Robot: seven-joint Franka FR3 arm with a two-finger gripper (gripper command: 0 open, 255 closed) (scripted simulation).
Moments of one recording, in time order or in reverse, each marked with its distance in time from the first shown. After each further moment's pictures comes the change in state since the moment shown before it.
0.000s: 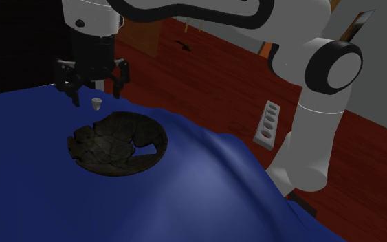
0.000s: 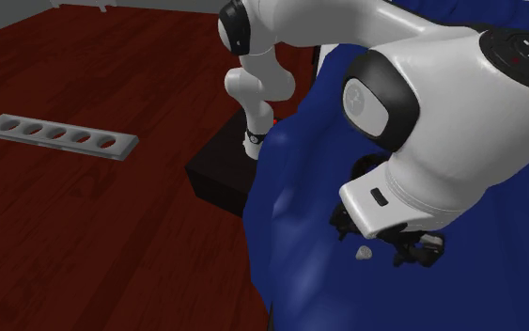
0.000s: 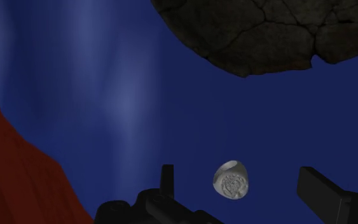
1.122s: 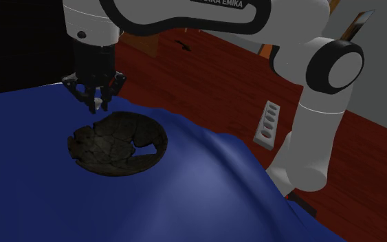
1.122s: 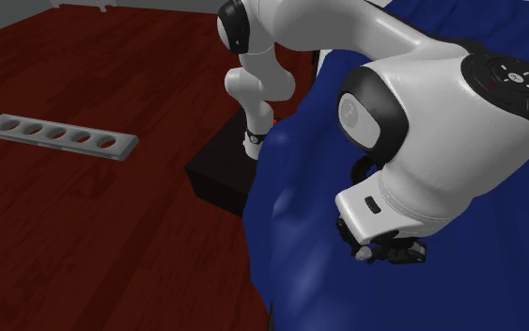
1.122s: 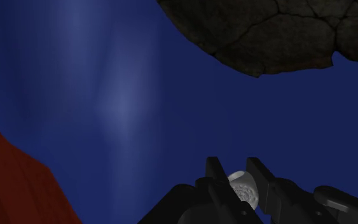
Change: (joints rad) arm -0.010 -0.011 -0.001 -0.060 0.003 0.055 0.000
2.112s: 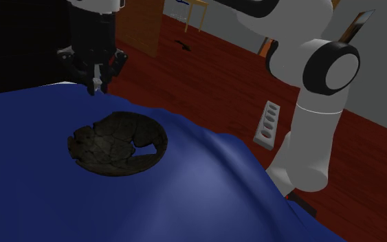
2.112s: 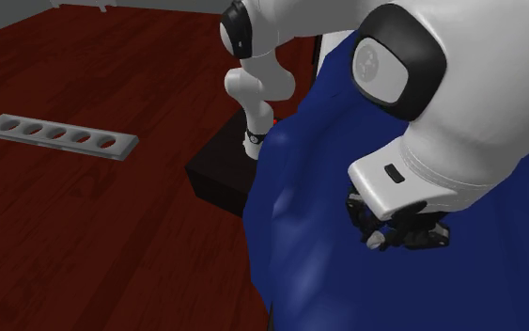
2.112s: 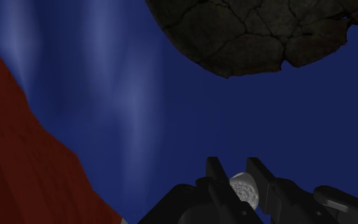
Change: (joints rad) arm 0.035 0.033 0.003 0.193 -0.014 -0.165 0.003
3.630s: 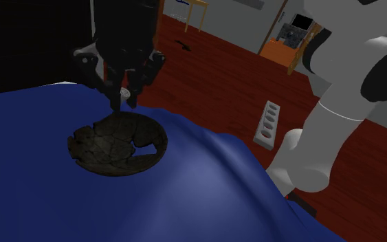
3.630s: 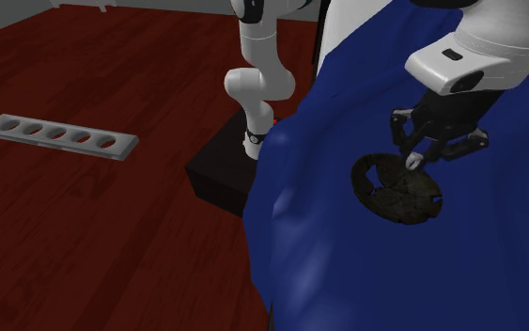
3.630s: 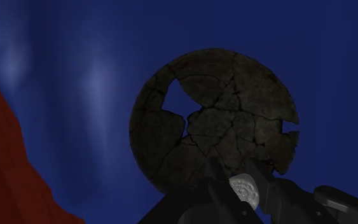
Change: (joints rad) arm 0.033 -0.278 0.072 -0.202 0.137 -0.041 0.137
